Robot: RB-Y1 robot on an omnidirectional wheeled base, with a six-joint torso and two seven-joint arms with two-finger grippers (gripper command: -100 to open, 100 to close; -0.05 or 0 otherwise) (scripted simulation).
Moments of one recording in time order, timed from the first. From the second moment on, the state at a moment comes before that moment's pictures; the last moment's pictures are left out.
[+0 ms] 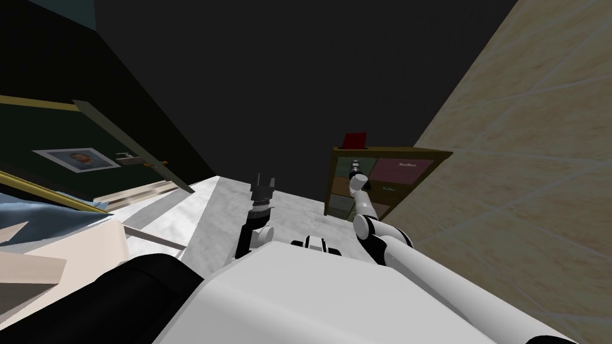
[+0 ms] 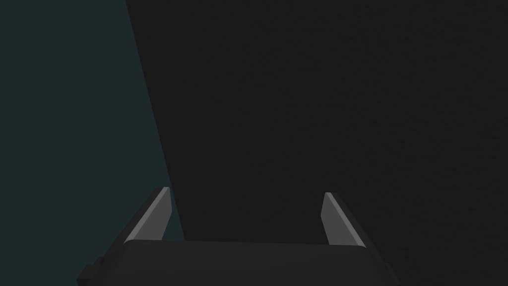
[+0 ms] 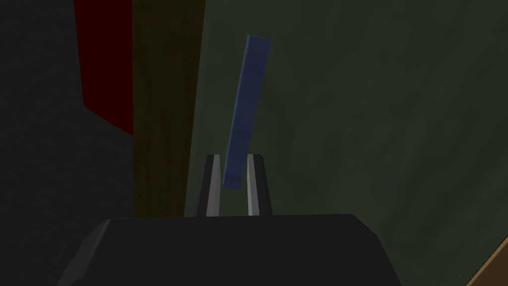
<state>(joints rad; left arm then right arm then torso) 0.51 0.04 0.01 -2.32 0.12 -0.49 0.17 -0.83 -0.07 -0.50 -1.05 -1.37 -0.09 -1.40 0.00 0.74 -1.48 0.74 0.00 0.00</state>
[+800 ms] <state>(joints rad) 0.51 0.04 0.01 -2.32 0.12 -0.49 0.17 -0.85 -0.05 -0.51 -1.02 -1.37 -0.09 -1.39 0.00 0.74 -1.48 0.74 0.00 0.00</state>
